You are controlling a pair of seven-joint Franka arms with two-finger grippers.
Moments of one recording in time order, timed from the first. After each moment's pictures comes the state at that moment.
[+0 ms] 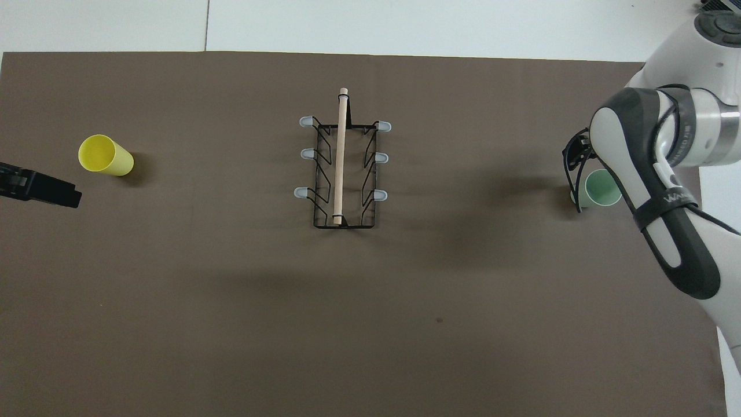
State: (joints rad) left arm -0.04 0.00 -0.01 -1.51 -0.01 1.48 0.22; right arm 0.00 0.57 -0.02 -1.34 -0.08 1.70 -0.25
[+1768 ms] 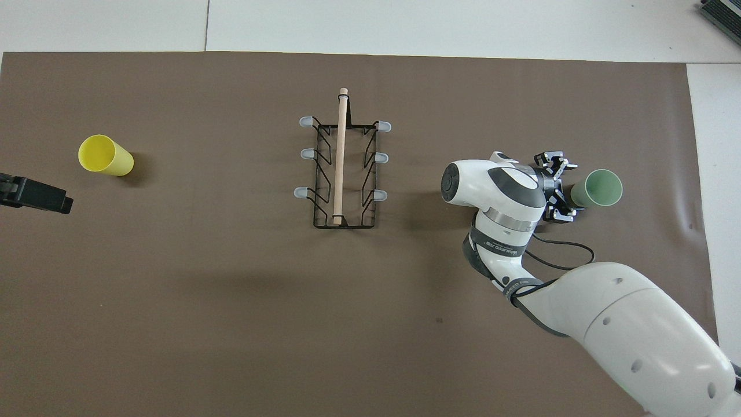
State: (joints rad) left arm 0.01 -0.02 0.00 -1.59 -0.02 1.53 0.22; right arm 0.21 0.63 0.07 -1.76 -1.16 1.71 -0.74
